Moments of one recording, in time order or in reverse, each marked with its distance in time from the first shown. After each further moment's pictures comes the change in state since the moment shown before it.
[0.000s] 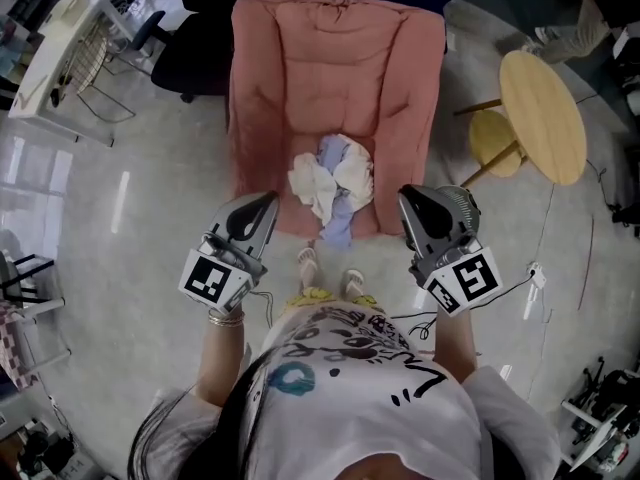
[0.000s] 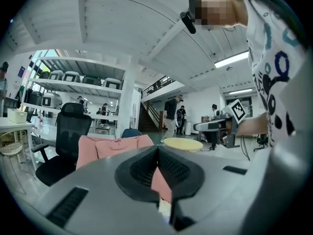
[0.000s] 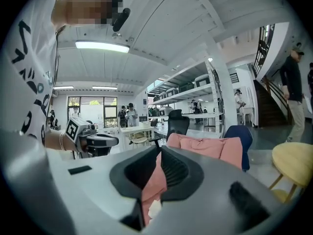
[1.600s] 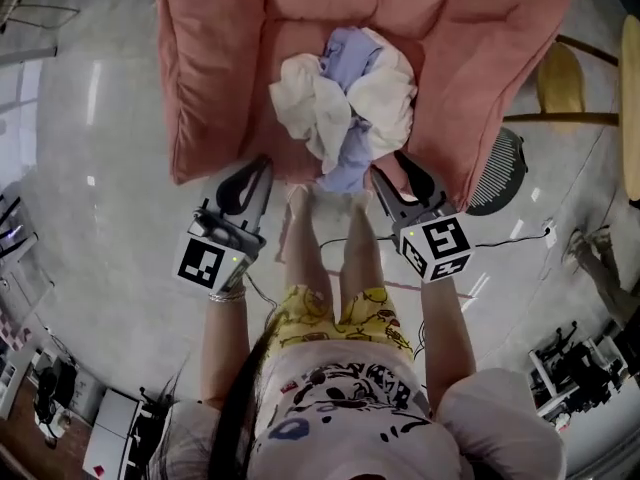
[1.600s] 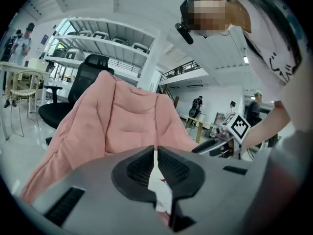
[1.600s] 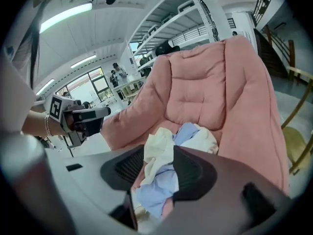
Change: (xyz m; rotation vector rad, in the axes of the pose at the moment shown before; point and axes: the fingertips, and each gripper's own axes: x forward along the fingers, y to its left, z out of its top) left arm 0.079 0.069 -0.310 -0.292 0.184 0.129; right arm 0.130 -0.036 -0.385 0.232 0.552 0.051
